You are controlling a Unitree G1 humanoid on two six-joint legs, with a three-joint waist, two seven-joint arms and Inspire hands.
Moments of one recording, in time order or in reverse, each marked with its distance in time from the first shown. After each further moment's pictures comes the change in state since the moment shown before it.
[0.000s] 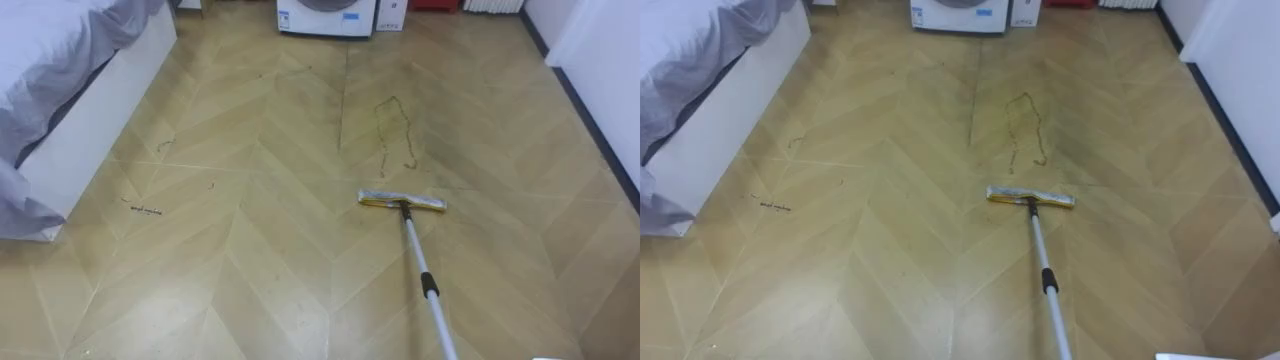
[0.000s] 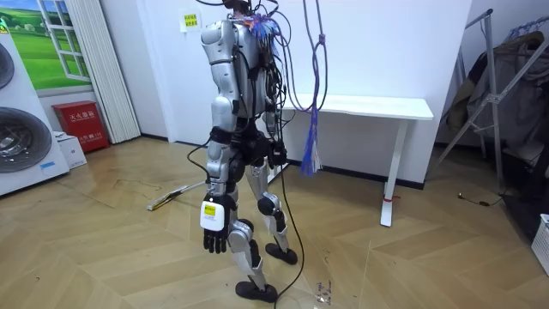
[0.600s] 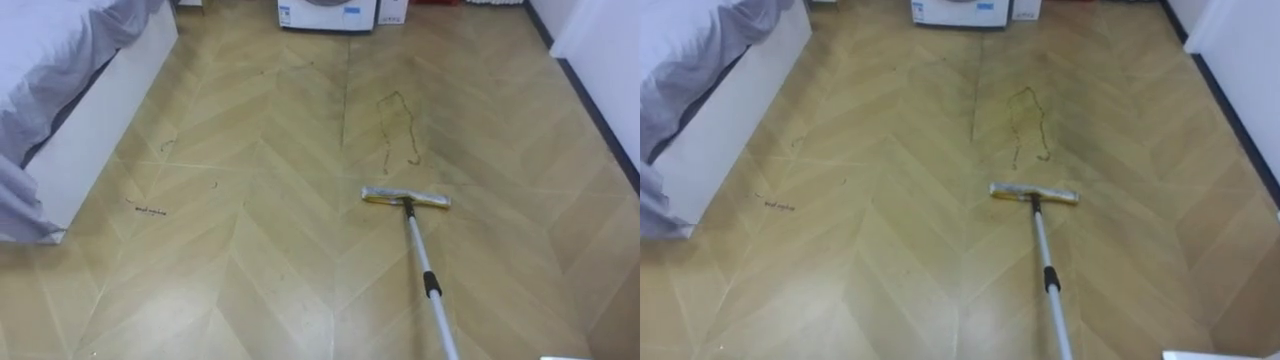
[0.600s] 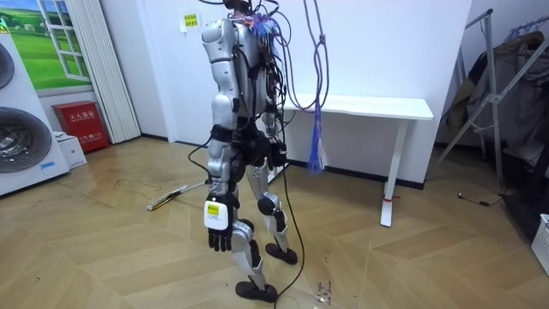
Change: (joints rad) left arm 0.000 0.002 0.002 0.019 0.001 0.002 -0.073; right arm -0.009 0.001 -0.004 0.012 0.002 0.000 0.004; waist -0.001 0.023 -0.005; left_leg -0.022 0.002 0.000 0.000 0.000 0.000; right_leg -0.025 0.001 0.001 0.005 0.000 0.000
